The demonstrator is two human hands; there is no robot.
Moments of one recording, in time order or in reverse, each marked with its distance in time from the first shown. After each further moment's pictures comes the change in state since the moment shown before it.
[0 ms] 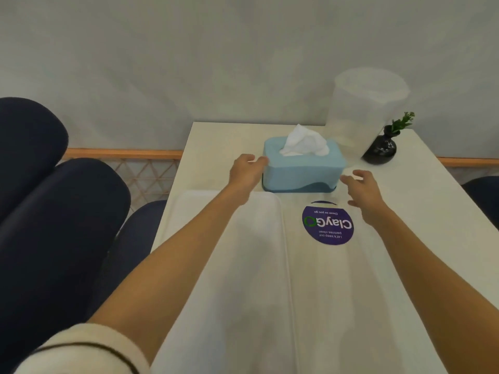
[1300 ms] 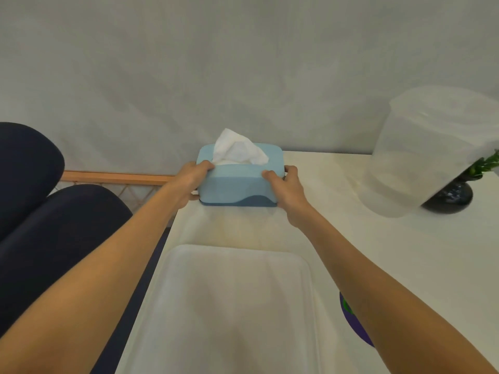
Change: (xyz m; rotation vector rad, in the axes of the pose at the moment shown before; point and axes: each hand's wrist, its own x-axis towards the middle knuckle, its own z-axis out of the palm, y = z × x) left_hand 0.166 0.003 -0.110 0.030 0.107 -0.168; right_hand 0.067 -0.086 0.209 0.117 -0.357 -0.130
